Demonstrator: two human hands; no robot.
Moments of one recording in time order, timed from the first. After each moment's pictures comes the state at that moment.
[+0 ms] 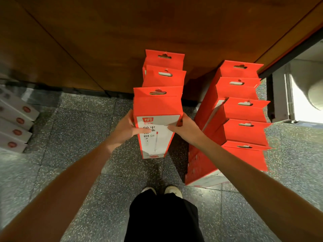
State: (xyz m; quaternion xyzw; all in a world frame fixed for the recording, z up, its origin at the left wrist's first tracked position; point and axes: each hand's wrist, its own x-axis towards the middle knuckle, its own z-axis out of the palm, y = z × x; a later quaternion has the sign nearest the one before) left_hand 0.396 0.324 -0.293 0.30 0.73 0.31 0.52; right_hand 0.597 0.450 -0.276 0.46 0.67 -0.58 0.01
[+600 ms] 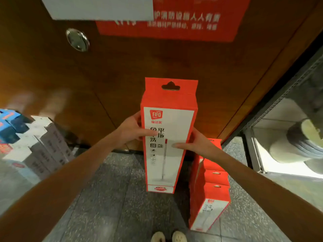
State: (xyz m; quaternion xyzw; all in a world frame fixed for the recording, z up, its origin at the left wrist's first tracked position) left_hand 0.381 0.337 0.218 0.43 0.71 0.36 0.42; right_hand 0.609 0.455 0.162 0.35 0.74 -0.57 -0.10
